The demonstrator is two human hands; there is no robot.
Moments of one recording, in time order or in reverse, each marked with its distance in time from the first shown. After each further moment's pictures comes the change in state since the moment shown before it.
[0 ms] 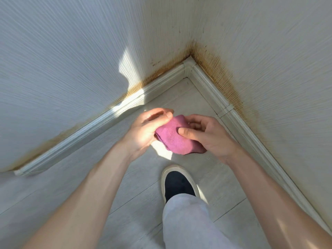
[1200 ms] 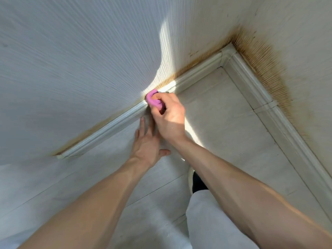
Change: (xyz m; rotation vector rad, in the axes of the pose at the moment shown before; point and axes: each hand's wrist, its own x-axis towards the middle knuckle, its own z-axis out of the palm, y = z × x) left_hand -0.012 -0.077 -0.087 1.520 0.126 -0.197; right_hand 0.100 0.014 0.167 -0.310 0.381 -0.424
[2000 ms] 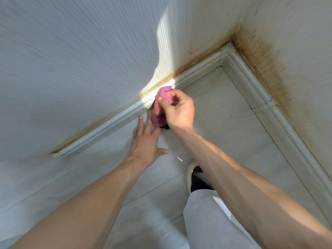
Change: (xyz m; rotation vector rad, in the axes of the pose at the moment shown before) left_hand -0.002 -0.004 0.003 -0.040 0.018 0.028; right_hand 0.016 0.007 -0.012 0.197 0.075 0.325
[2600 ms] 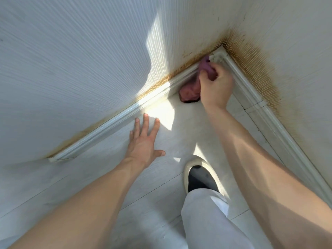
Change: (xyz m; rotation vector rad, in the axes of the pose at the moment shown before) left_hand -0.001 0.002 0.000 0.023 -0.017 -0.010; right_hand 0.062 -0.023 -0.079 -0.328 0.386 -0.229
